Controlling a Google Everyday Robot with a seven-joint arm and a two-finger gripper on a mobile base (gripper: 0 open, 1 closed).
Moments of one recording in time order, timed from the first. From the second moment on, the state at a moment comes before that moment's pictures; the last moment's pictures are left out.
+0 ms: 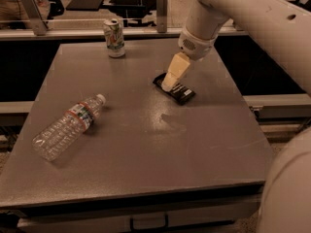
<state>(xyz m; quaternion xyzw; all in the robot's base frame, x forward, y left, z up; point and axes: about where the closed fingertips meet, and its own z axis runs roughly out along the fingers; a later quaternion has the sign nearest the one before) 0.645 -0.088 0.860 -0.45 0.88 0.05 0.13</state>
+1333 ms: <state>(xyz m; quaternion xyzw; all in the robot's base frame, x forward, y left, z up) 0.628 -0.064 0.830 -0.47 0.88 0.03 0.10</state>
